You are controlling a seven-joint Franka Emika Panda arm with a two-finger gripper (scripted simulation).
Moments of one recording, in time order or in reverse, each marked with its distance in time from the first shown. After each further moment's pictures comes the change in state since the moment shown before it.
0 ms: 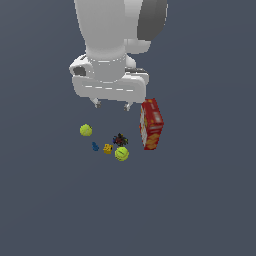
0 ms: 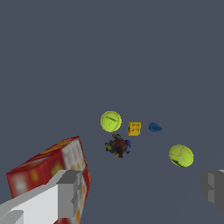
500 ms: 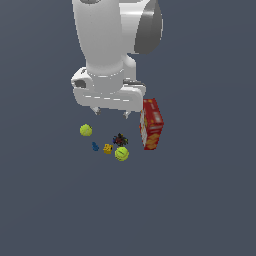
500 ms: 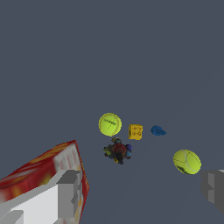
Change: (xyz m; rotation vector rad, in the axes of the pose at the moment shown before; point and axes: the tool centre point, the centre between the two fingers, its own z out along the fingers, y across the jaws) arm 0.006 0.004 0.029 0.005 0.000 0.004
